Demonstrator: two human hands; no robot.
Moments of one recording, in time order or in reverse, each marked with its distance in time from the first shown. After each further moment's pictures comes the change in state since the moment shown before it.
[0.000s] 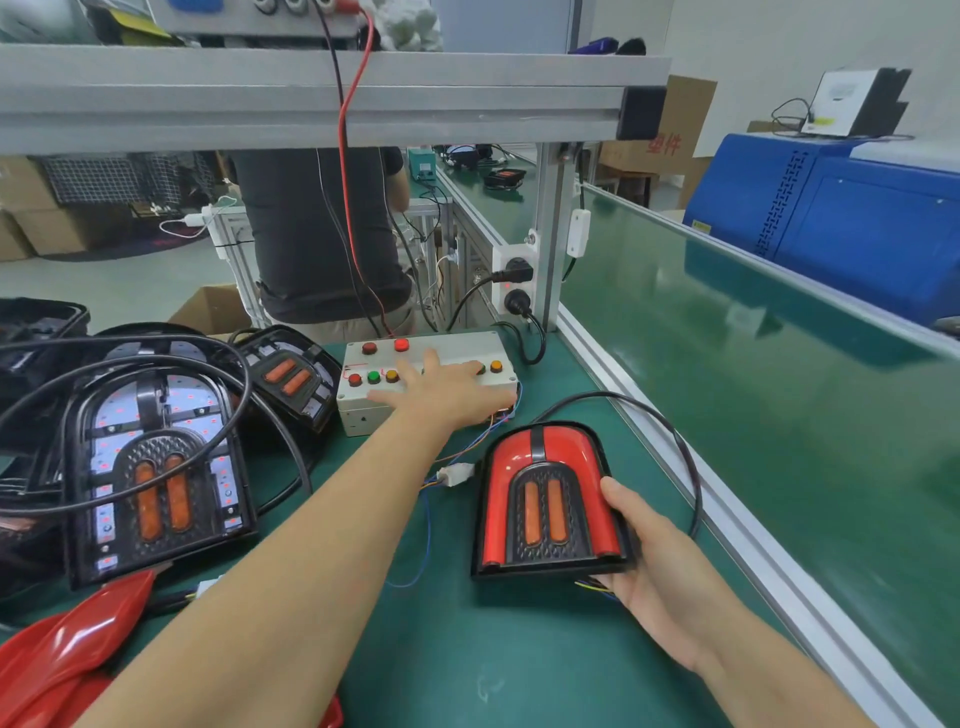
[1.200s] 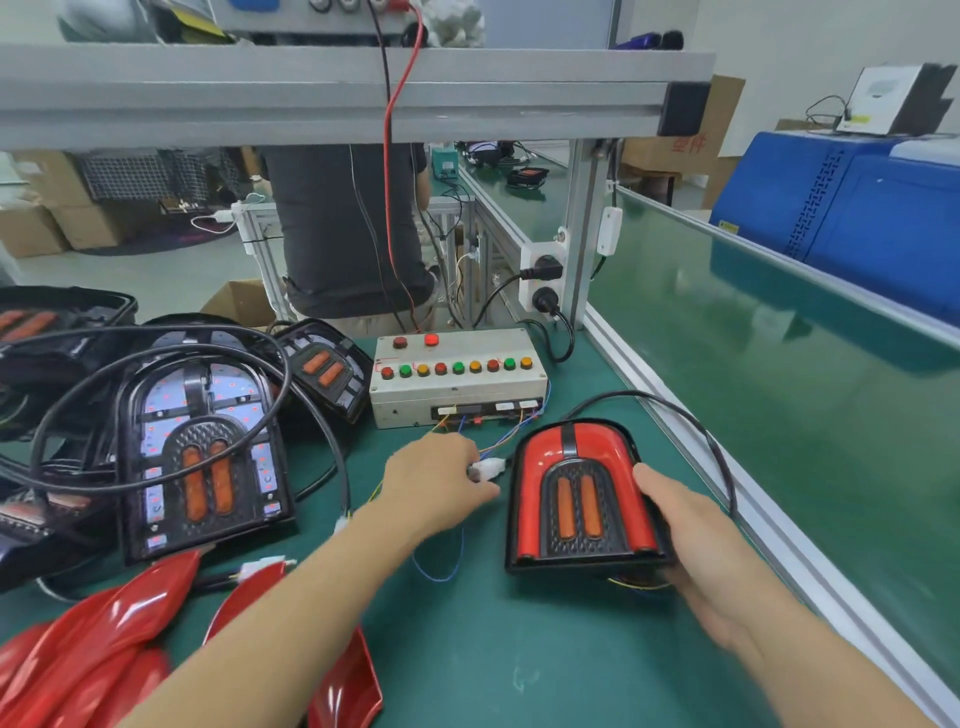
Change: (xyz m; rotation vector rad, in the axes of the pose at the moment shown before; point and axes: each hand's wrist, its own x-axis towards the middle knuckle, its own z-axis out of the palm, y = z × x) left_hand -0.059 -0.058 0.039 0.090 0.107 0.190; right_hand -0.001 -0.014 0.015 -0.423 0.180 -0.012
